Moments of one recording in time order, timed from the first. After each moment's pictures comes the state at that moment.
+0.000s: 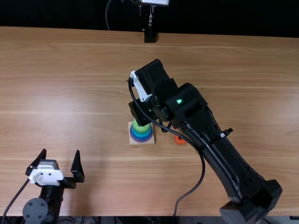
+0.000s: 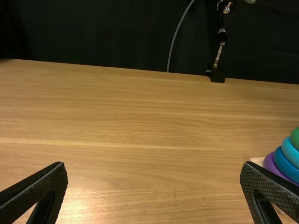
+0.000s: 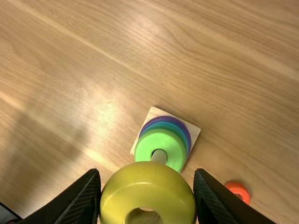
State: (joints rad) left arm -0.06 0.01 0.04 -0.12 0.00 -0.14; right arm 0.62 1.91 1.98 -1.16 -0.09 0.08
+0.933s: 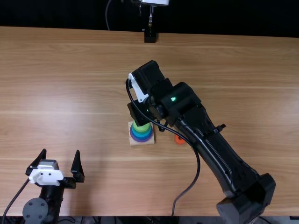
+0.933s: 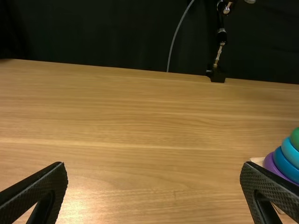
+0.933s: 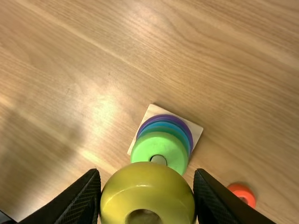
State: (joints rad) left arm -0.06 0.01 0.04 -0.12 0.00 -0.13; right arm 0.62 1.95 1.96 -1.14 -0.09 0.08
